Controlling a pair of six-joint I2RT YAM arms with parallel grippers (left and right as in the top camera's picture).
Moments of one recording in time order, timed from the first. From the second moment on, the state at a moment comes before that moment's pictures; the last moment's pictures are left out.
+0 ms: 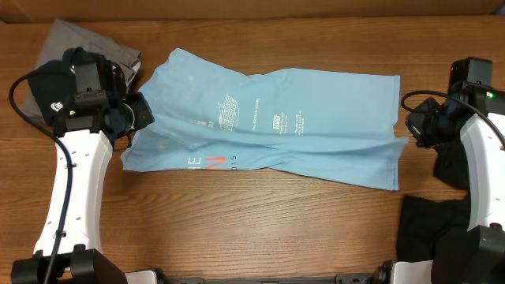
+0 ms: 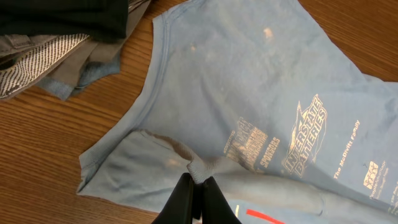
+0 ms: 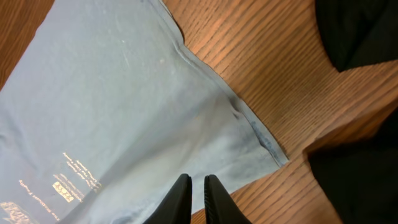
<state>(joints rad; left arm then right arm) 0.13 1.51 1.26 -0.80 0.08 -0.30 -0.25 1.57 1.38 -1.14 -0.06 0.64</state>
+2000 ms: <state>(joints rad) 0.18 1.52 0.84 -0.57 -0.04 -0.28 -0.25 1.57 0.77 -0.63 -0.06 0.64</state>
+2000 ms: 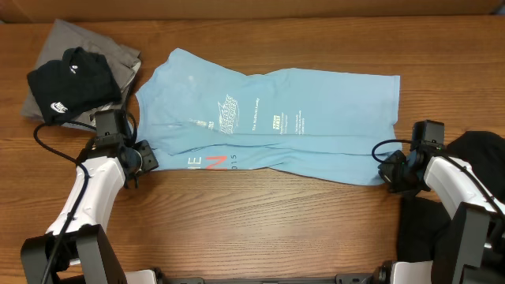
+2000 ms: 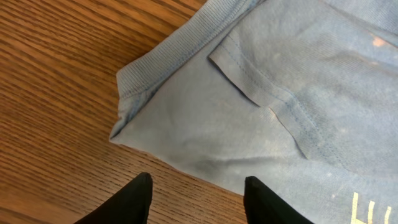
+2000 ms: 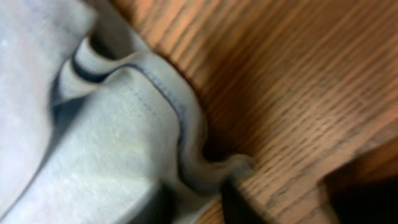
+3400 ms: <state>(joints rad) 0.38 1.50 0.84 -0.69 -0.09 -0.30 -0.30 1.59 1.07 -1.22 0.00 0.64</state>
